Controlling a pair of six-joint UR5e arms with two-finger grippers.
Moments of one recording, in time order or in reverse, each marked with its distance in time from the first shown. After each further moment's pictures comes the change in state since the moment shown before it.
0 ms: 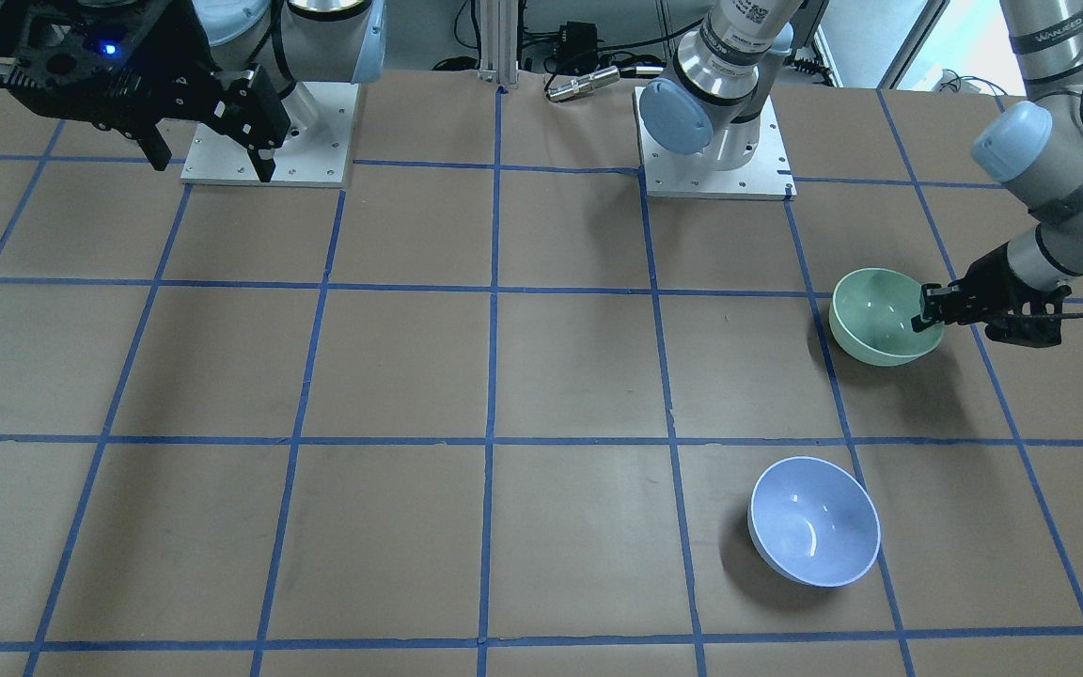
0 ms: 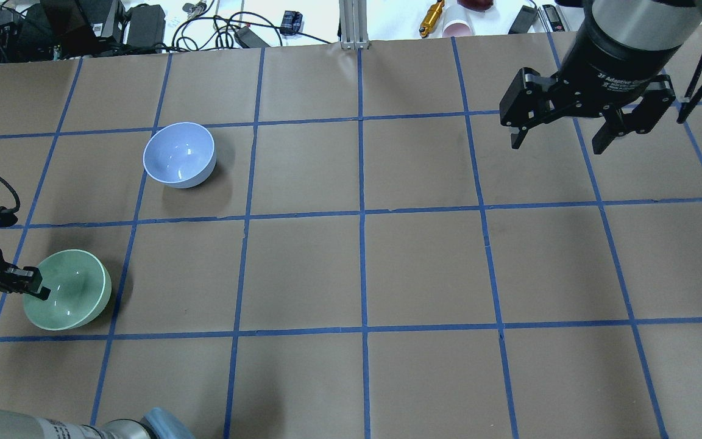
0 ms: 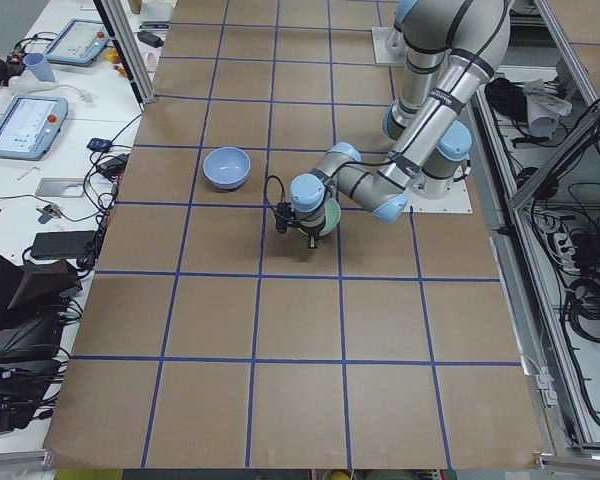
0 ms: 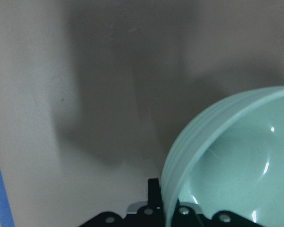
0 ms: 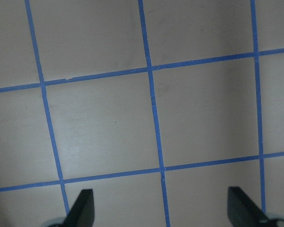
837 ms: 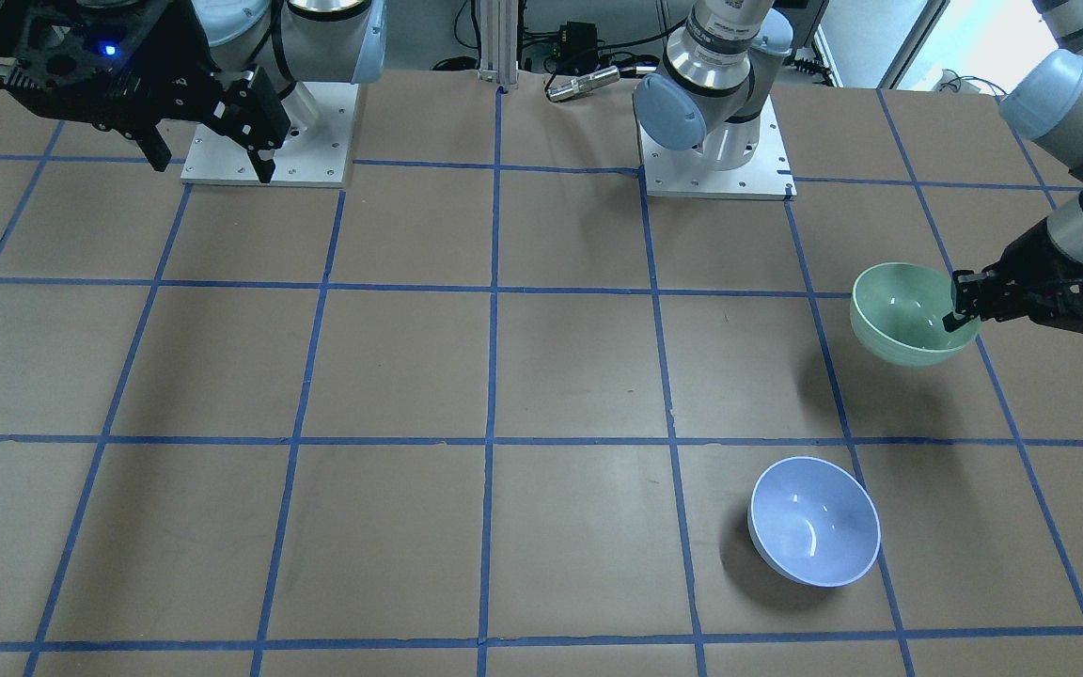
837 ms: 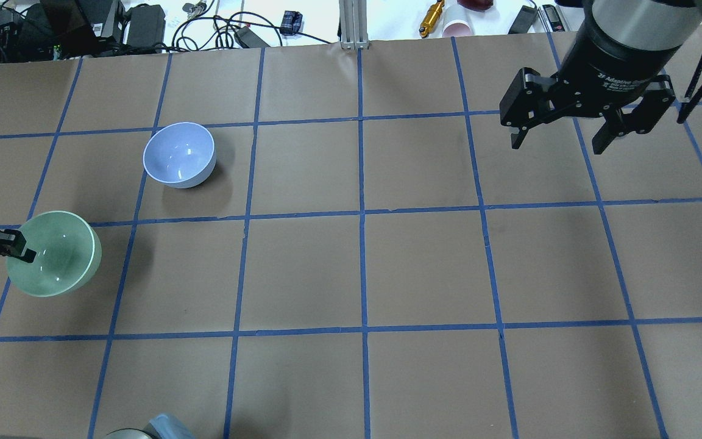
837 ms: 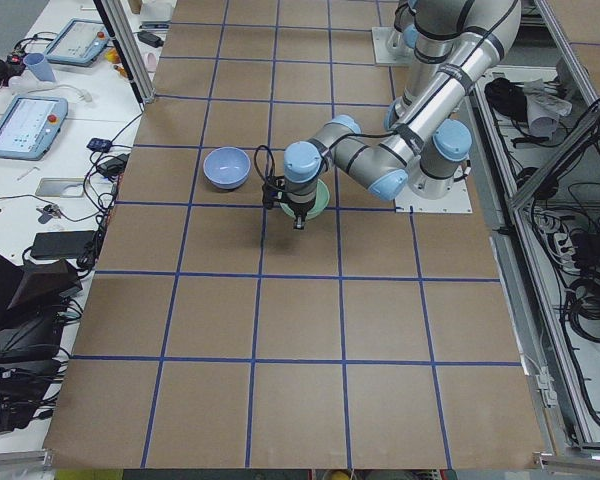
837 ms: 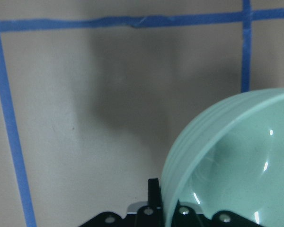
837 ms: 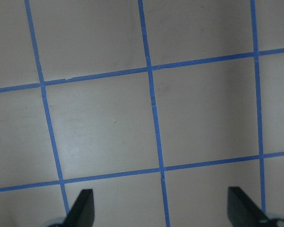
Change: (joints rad) left arm -0.093 0.106 0.126 -0.129 -0.068 -0.029; right arm 0.000 0.000 0.000 0.000 0.000 0.000
